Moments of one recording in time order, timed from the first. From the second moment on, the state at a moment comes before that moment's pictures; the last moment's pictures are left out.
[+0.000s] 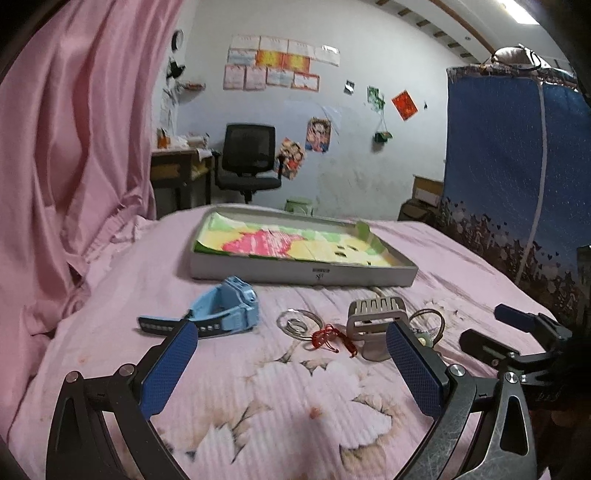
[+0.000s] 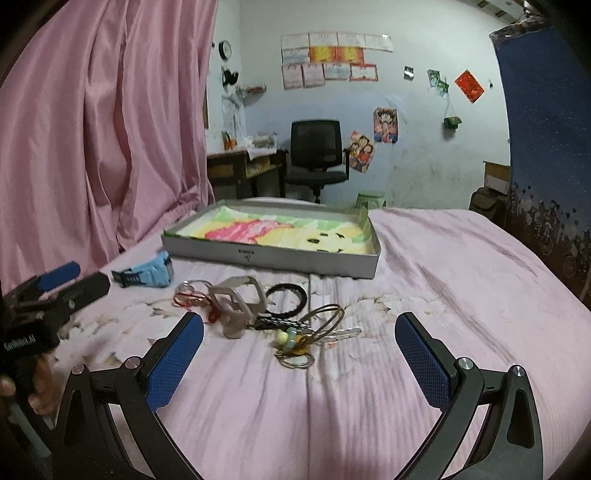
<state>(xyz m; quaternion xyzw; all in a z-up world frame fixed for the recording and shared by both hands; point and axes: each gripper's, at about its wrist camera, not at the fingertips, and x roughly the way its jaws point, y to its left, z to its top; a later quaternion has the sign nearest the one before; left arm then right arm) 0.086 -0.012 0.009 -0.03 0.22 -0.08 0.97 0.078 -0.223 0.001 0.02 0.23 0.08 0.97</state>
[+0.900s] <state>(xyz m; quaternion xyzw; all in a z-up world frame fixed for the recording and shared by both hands) 0.157 -0.023 -0.033 -0.07 0.38 -0.17 0.90 0.148 -0.210 -0.053 0.08 0.38 0.13 0.91</state>
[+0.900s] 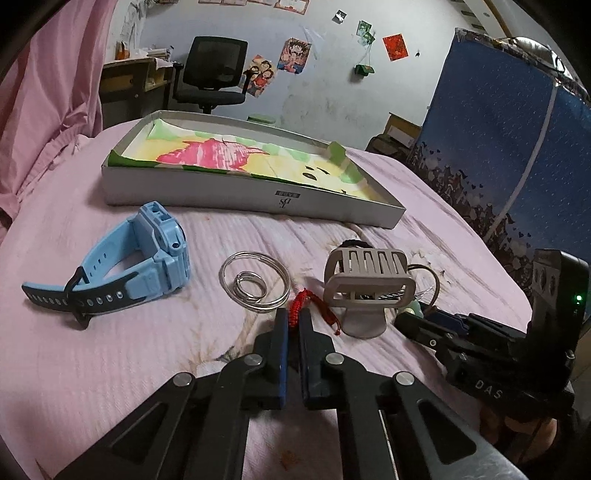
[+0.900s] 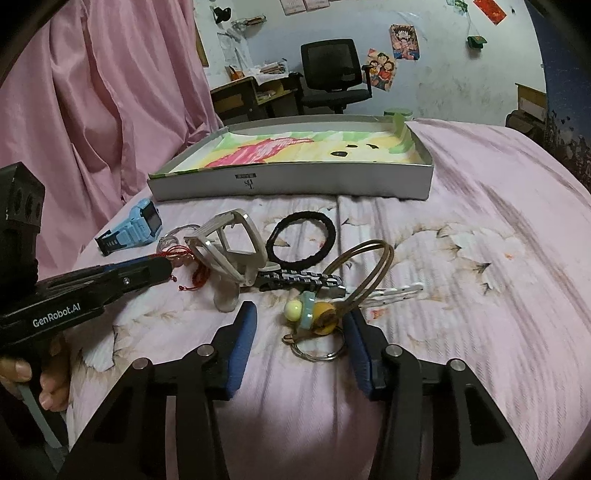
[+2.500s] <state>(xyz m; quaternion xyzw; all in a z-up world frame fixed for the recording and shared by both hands) 0.280 0.022 0.074 -0.04 0.17 -0.05 0.98 0.262 -0.168 0.075 0.04 0.15 0.13 0.98</state>
